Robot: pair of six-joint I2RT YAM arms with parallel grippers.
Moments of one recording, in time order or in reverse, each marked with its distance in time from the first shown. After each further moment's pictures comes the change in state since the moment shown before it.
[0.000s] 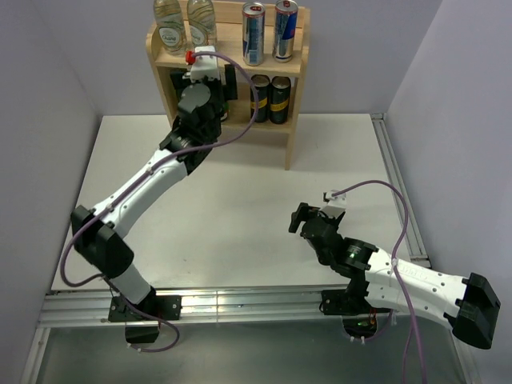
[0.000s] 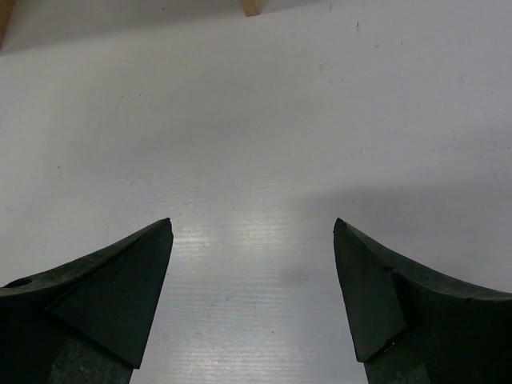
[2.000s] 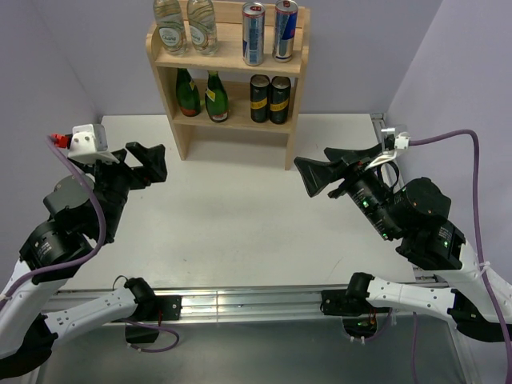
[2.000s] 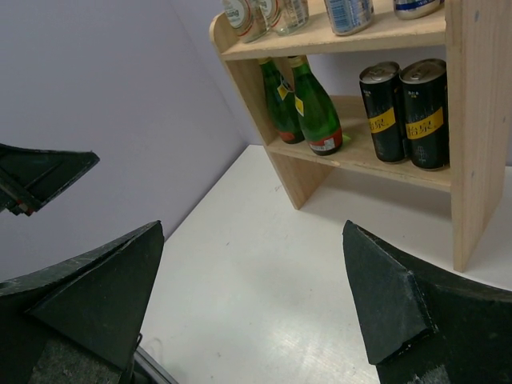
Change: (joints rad) left arm -0.215 -0.911 -0.346 -0.795 -0.050 -0.377; right arm 0.101 0.000 0.895 -0.140 -0.293 -0.447
